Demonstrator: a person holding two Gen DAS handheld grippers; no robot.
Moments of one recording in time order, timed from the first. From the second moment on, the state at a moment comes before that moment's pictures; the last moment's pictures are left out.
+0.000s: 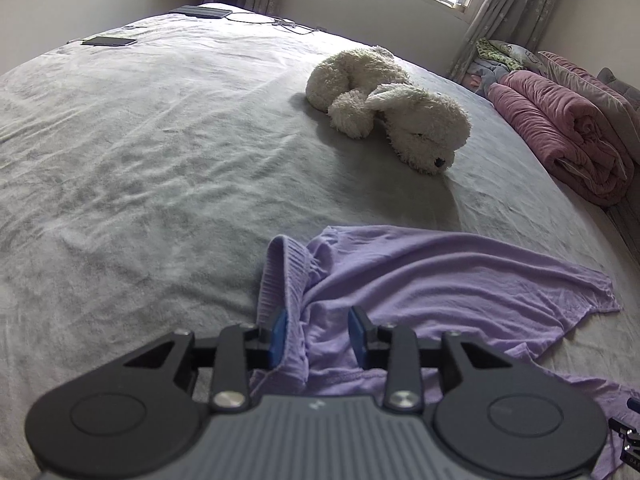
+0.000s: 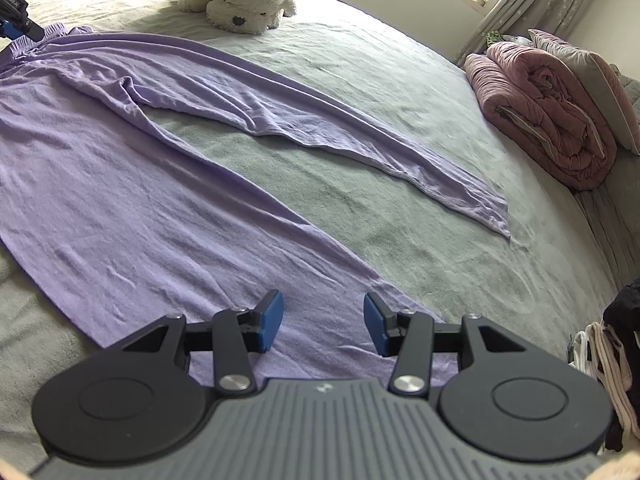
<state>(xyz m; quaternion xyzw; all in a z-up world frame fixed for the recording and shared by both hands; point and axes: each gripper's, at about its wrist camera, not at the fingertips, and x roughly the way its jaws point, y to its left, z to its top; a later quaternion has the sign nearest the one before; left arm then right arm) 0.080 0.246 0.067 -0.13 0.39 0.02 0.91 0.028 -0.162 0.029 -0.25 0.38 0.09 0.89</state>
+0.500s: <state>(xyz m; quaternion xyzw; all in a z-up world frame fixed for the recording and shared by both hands) 0.068 0.306 0.059 -0.25 0.40 0.08 0.88 0.029 -0.160 0.028 -0.25 0.38 0.09 0.89</state>
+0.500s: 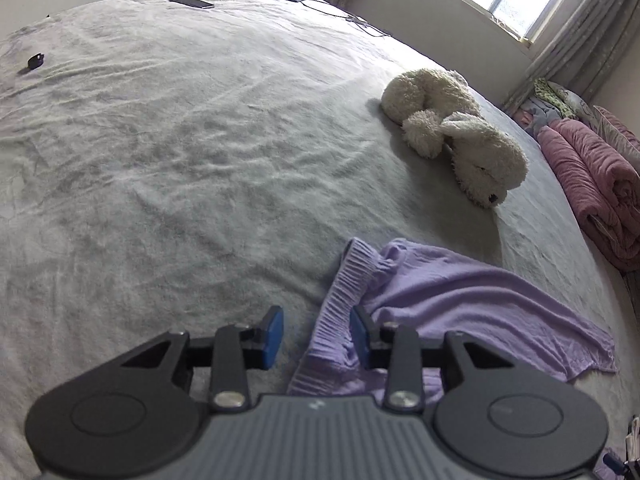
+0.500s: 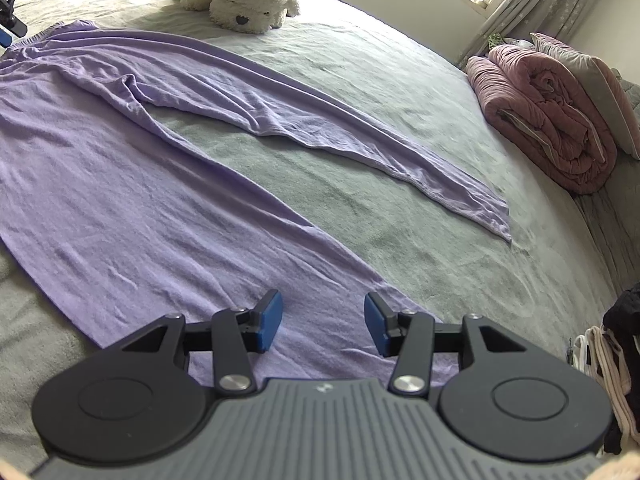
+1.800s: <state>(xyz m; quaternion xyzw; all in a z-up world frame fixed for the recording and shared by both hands) 0.068 0.282 0.049 -0.21 0.43 0.04 0.87 0.028 -0.155 0.025 -0.26 0.37 0.09 0.89</state>
